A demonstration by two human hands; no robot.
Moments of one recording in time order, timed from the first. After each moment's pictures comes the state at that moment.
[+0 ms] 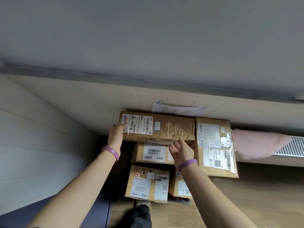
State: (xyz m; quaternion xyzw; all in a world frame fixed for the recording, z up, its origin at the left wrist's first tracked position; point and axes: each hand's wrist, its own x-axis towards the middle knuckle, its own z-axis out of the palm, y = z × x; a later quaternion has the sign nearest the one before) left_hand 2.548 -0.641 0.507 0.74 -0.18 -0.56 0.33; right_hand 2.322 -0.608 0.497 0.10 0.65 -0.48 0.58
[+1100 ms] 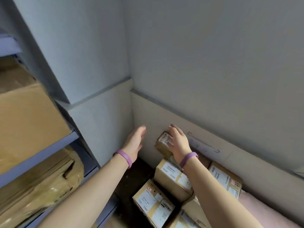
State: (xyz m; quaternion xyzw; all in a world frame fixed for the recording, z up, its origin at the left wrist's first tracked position) left_hand 2.485 -0.428 0.753 0.66 -0.15 -0.46 0.57; right_hand 2.362 -0.526 0.744 -0.46 0.46 -0.29 0.70
